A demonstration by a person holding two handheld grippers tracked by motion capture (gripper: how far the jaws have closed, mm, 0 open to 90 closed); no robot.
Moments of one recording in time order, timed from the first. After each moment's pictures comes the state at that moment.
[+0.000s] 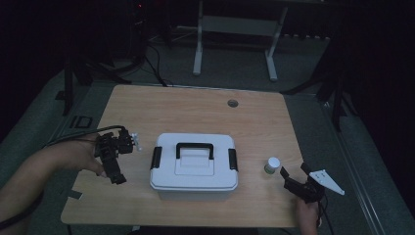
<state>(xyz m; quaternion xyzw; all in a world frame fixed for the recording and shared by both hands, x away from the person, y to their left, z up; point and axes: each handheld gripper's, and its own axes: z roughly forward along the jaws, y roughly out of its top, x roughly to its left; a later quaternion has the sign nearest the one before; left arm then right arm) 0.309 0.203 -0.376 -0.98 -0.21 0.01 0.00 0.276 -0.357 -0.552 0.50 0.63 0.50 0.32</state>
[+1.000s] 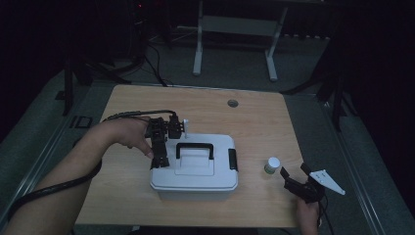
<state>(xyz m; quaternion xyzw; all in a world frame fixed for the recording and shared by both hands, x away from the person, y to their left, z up) 0.356 0.094 -0.358 -0.99 -0.11 0.01 -0.01 0.276 -0.358 -0.552 0.51 0.63 0.50 0.32</state>
